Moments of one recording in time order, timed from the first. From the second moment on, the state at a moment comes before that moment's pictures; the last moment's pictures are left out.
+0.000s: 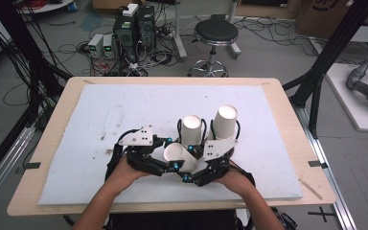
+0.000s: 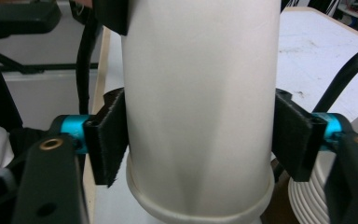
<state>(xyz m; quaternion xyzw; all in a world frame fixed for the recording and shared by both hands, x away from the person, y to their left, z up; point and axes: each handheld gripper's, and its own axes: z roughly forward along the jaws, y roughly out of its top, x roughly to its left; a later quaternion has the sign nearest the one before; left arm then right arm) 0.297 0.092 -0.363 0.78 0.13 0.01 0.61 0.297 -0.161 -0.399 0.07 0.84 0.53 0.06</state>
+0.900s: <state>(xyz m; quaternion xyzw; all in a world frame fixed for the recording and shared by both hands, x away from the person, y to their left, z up) 0.294 0.102 -0.364 0.79 0.11 -0.01 0.60 0.301 -0.159 -0.390 0.02 0.85 0.52 0.04</state>
